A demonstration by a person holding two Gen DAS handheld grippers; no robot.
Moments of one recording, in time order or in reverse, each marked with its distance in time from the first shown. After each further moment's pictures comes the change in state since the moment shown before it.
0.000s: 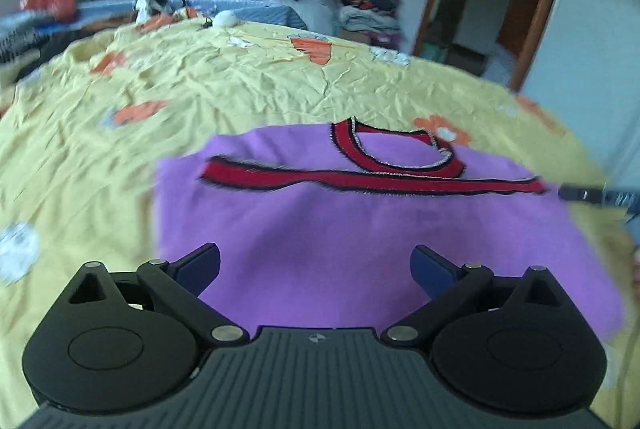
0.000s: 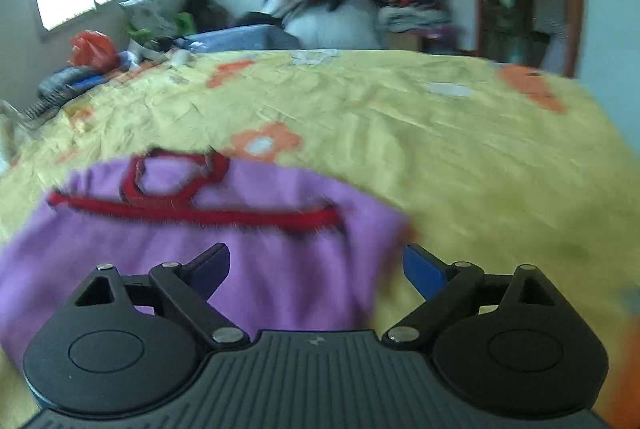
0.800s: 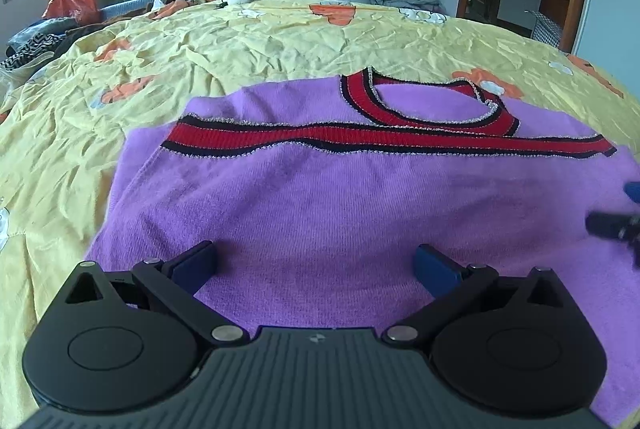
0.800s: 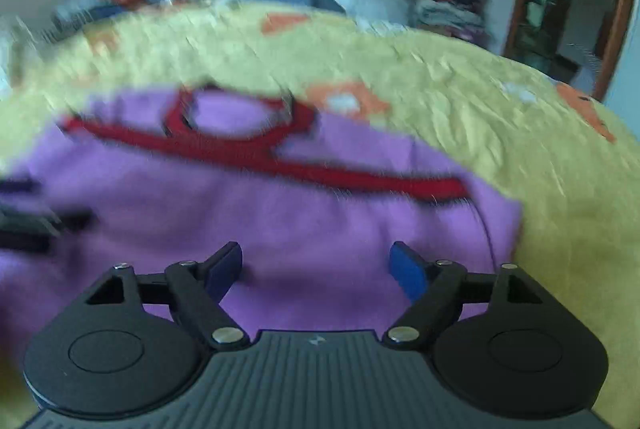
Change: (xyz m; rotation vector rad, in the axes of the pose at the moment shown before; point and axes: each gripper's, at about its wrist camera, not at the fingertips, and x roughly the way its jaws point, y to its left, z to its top) left arm 0.062 -0.032 -0.023 0.027 0.043 0.156; right arm 0.019 0.081 -0.053 -0.220 0.040 -0.179
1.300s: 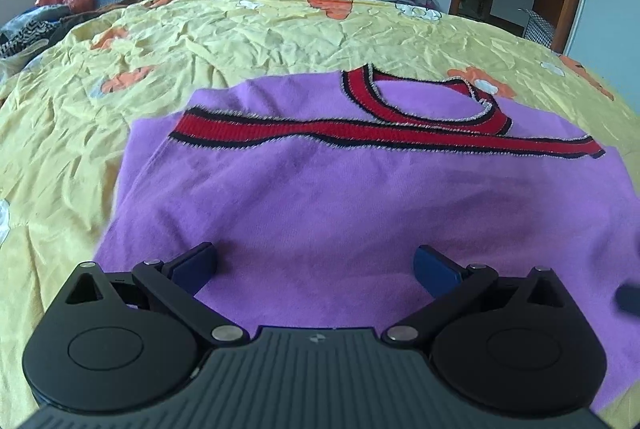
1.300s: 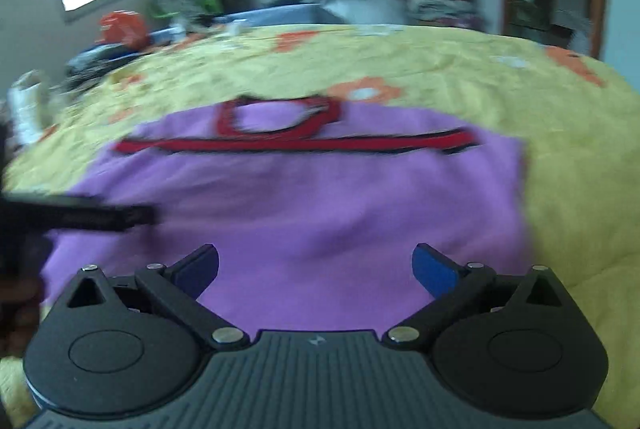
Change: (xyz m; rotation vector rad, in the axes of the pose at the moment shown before) left arm -0.008 0.015 0.001 -0.016 0.037 -0.045; right arm -0.058 0.037 -0.032 0.129 -0.047 0.163
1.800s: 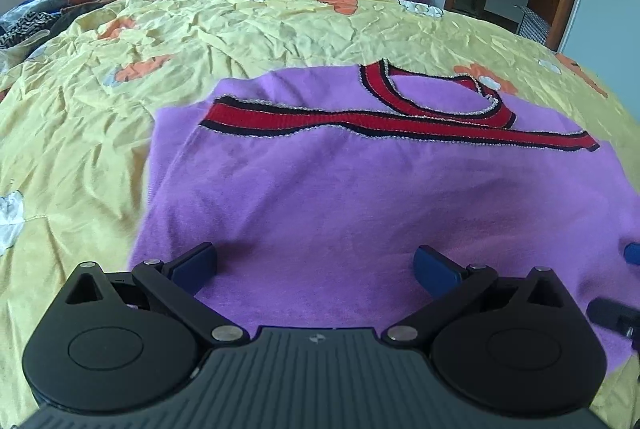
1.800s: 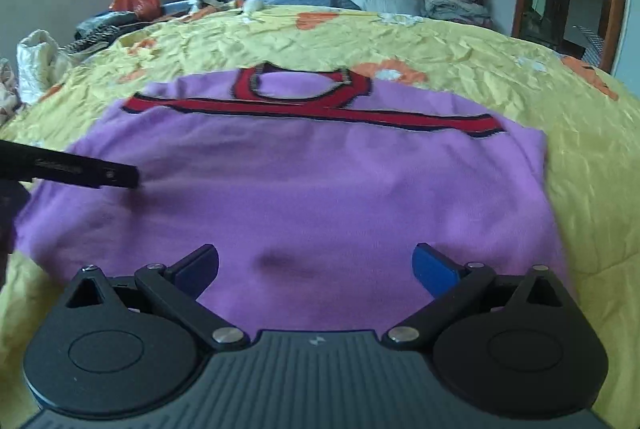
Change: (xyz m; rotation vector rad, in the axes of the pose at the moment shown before) left arm -0.014 0.027 -0.005 -0.001 0.016 -0.019; right arm 0.003 0.021 -0.009 -0.051 0.030 -0.022
